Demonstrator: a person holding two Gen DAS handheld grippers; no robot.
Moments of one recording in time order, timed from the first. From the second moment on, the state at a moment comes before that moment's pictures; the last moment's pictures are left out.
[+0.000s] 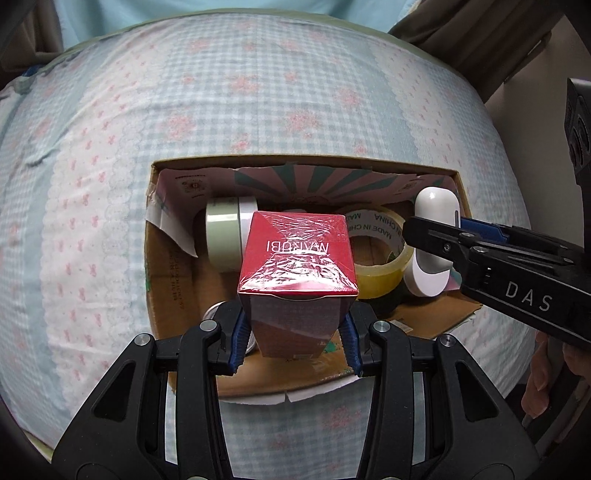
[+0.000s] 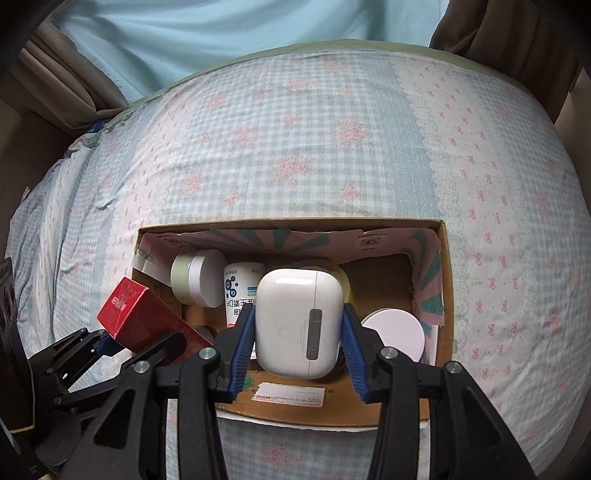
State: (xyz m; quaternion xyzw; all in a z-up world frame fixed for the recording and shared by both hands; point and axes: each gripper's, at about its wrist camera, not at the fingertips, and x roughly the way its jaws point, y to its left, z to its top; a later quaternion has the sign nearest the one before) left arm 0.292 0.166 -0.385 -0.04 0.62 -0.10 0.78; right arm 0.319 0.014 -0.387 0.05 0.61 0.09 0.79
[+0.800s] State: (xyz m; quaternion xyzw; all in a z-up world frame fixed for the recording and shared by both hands) left arm 0.290 0.163 -0.410 0.02 0.64 -0.12 0.76; right arm 0.330 -0.017 -0.417 0.09 0.62 0.07 0.77
